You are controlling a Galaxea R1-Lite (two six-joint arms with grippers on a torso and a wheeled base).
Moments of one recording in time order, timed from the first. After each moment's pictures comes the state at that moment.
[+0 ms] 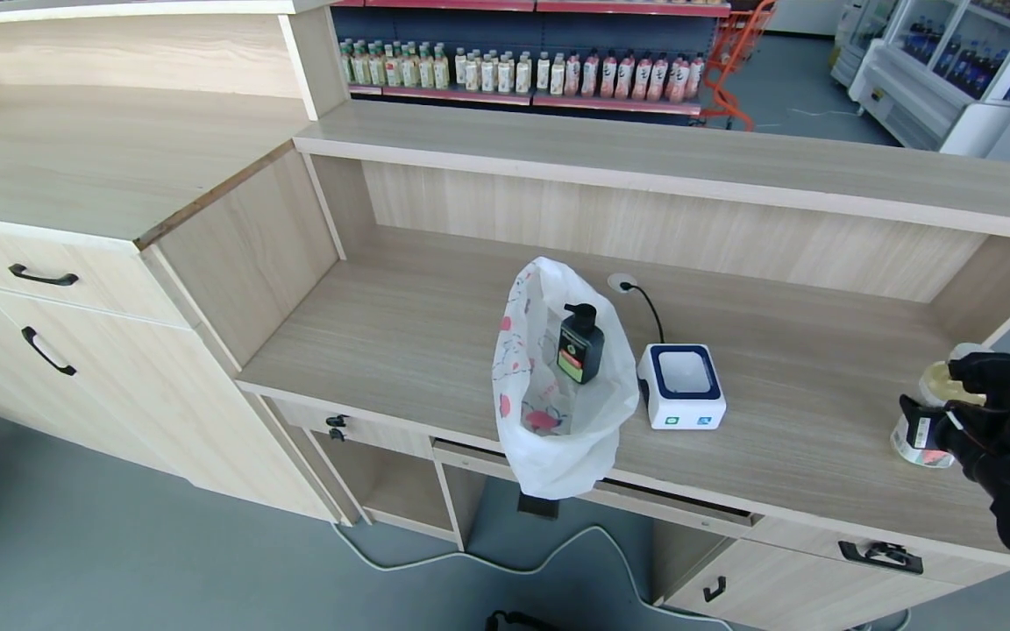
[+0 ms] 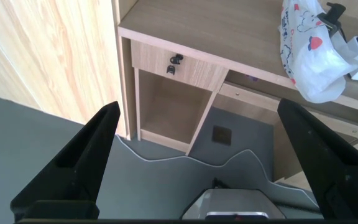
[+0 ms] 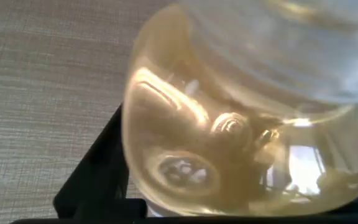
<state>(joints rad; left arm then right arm) -0.01 0.00 0.00 0.01 -0.04 -0.14 -0.42 2.27 -0.66 -1.47 0.04 -0.23</state>
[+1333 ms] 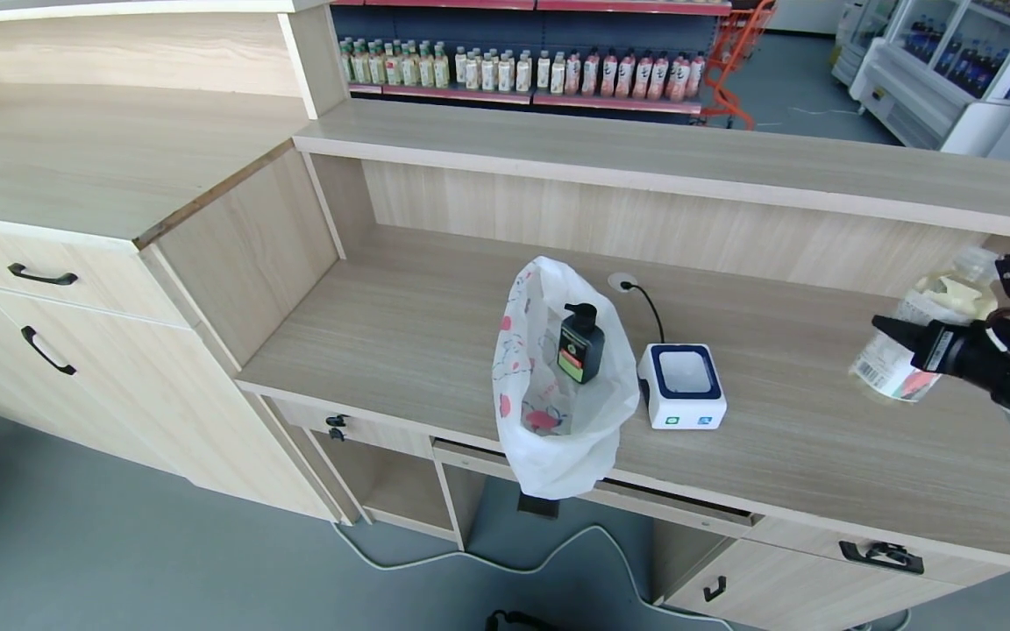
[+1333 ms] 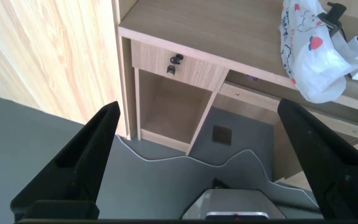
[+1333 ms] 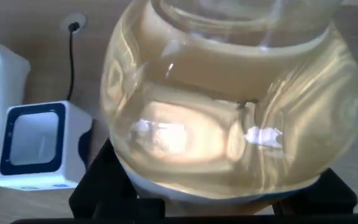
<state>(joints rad) -0.01 0.00 0.00 0.01 -0.04 -0.14 -0.31 1.78 -0.74 -0.91 0.39 0.07</state>
